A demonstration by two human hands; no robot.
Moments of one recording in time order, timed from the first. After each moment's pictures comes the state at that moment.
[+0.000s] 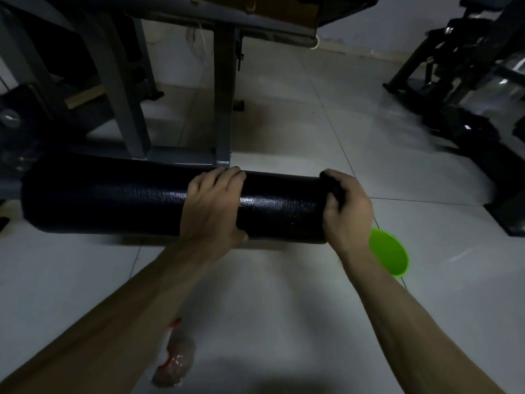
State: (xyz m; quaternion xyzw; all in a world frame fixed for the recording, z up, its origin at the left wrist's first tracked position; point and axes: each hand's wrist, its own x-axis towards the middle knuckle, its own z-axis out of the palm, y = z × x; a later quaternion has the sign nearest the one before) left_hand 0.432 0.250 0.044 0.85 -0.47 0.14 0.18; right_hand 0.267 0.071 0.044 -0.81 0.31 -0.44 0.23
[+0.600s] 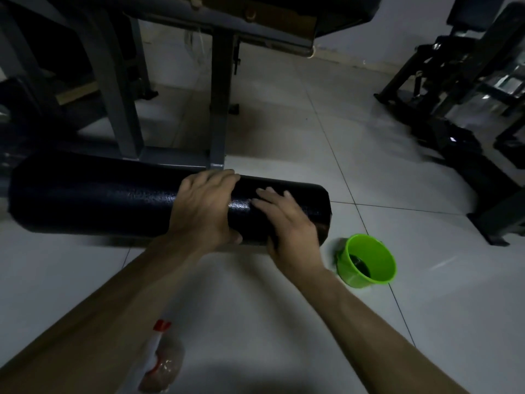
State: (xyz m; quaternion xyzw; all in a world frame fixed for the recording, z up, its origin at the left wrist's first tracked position) left_hand 0.440 0.252 0.062 0.86 -0.47 0.07 0.19; right_hand 0.290 0.125 0.029 -0.94 0.10 -0.30 0.13
